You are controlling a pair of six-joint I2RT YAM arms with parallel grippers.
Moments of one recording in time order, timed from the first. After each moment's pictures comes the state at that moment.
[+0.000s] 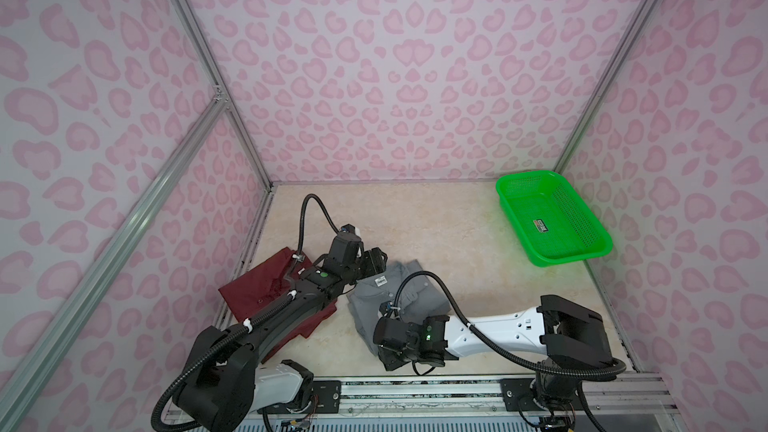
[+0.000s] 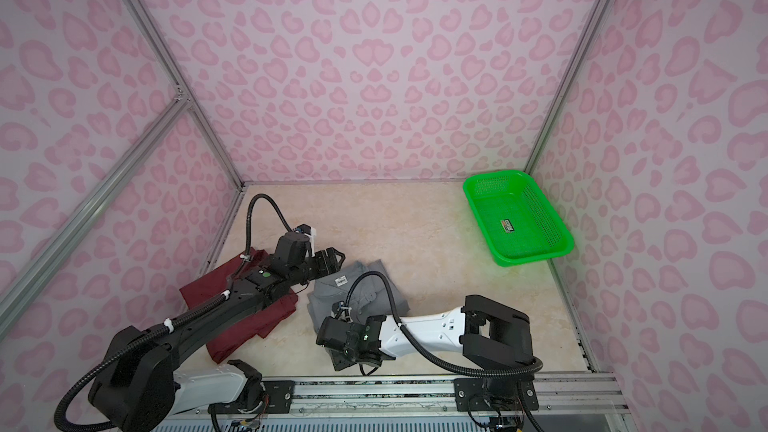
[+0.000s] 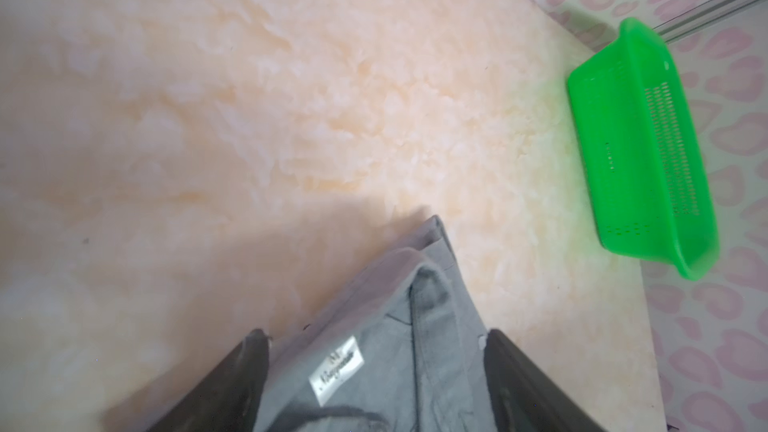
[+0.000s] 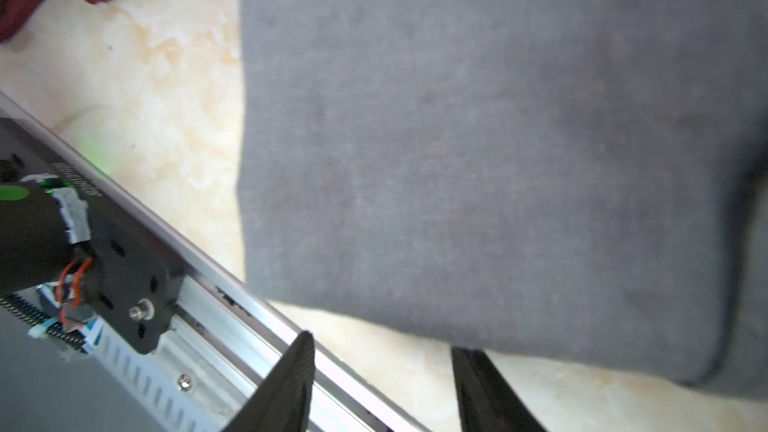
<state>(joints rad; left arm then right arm) -0.48 1.26 0.78 -0.22 0.10 -0.69 1.36 1.73 1.07 -0.45 0.08 0.92</state>
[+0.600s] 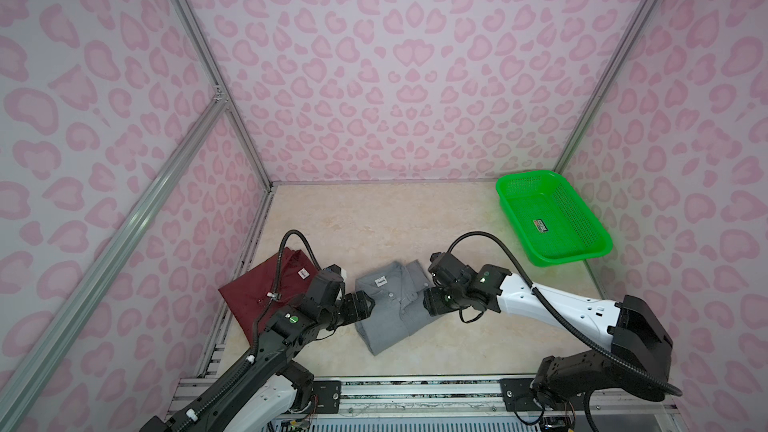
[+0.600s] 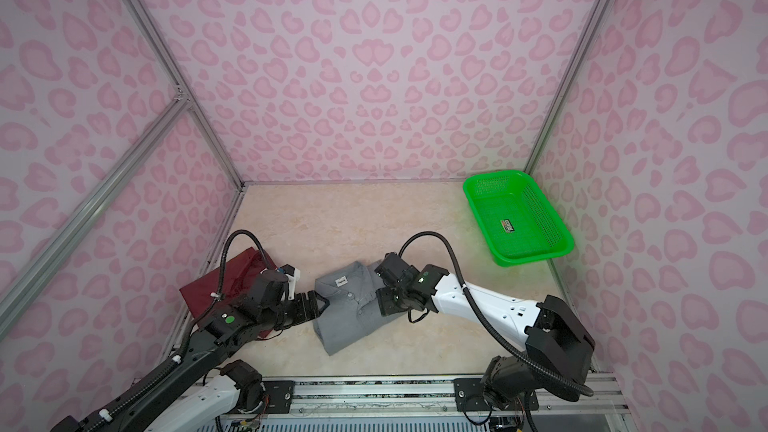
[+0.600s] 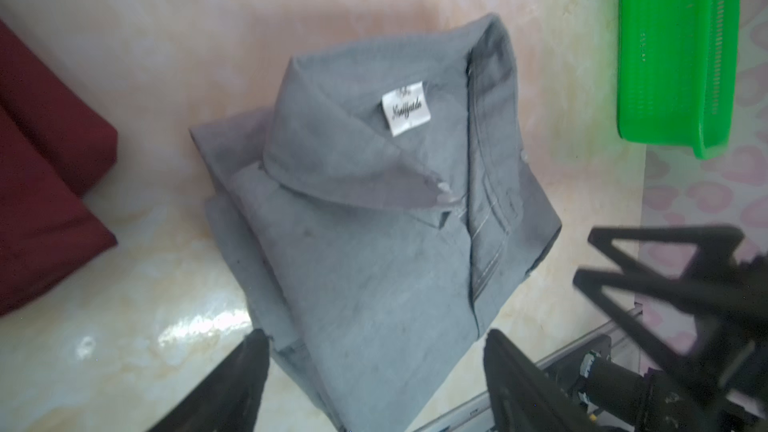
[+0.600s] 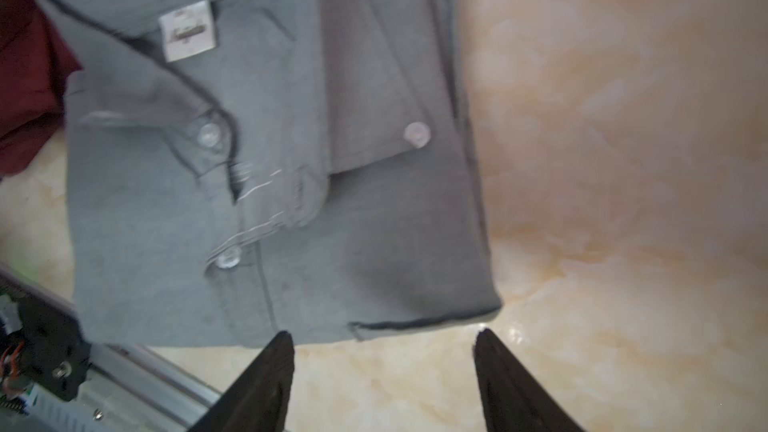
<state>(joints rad) -0.56 0.76 0.49 -0.61 0.18 -0.83 0.87 1.44 0.98 -0.69 0.02 0.60</state>
